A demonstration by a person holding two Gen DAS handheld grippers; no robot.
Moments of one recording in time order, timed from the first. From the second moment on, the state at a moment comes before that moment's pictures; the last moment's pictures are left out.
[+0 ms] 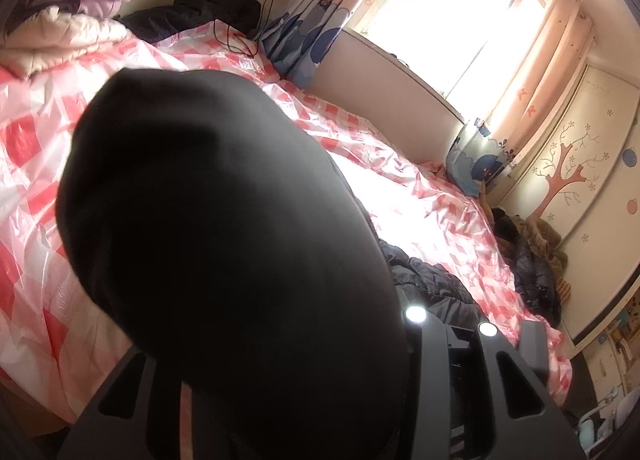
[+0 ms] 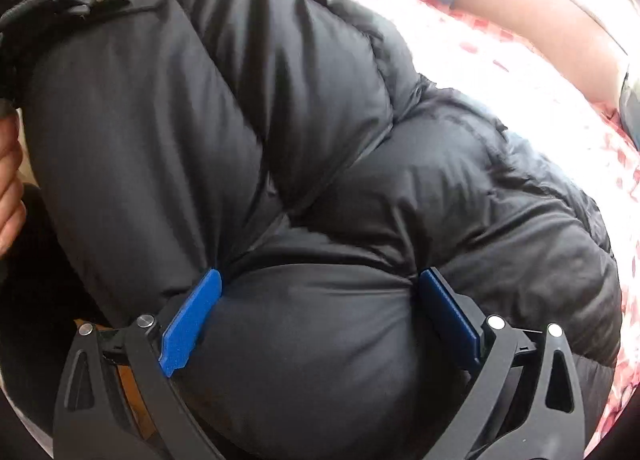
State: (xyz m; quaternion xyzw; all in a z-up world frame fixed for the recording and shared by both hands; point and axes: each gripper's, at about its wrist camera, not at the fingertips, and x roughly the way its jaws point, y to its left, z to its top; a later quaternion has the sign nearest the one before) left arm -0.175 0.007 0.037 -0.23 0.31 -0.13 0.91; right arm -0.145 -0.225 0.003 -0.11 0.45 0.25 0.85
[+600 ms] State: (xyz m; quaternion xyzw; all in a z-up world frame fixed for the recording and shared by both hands) left arm -0.176 -0.169 0.075 0.00 0.28 -0.21 0.94; right arm -0.150 -0.408 0.011 0.32 0.35 0.37 0.80
